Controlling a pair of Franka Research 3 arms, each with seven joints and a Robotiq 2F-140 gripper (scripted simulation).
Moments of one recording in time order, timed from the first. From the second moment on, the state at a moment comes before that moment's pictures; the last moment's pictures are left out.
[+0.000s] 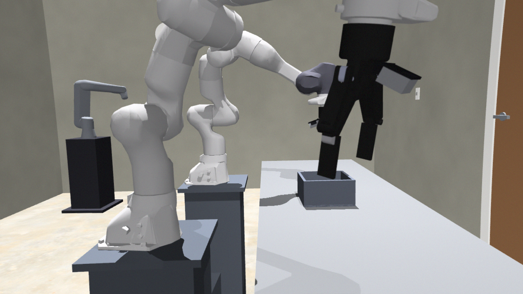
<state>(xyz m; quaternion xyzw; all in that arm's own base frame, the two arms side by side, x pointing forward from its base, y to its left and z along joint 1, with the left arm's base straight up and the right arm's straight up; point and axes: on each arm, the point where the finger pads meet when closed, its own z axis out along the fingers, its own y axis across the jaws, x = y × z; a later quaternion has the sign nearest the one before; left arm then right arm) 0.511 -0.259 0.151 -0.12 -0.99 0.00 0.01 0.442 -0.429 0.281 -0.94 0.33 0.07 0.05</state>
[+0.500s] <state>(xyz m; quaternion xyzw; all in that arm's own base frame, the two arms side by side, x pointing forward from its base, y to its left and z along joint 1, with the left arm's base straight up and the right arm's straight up) 0.513 -0.259 0.152 -0.11 -0.99 0.00 0.00 0.391 -0.468 0.299 -0.90 0.43 0.06 0.05</state>
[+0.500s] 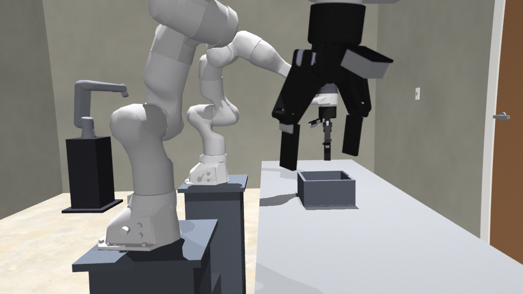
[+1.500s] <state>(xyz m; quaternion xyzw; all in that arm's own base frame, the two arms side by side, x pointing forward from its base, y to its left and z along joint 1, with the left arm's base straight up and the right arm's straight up) 0.513 -0.259 0.152 -0.11 -0.99 0.00 0.00 0.281 -0.527 0.334 -0.79 0.60 0.04 0.03</state>
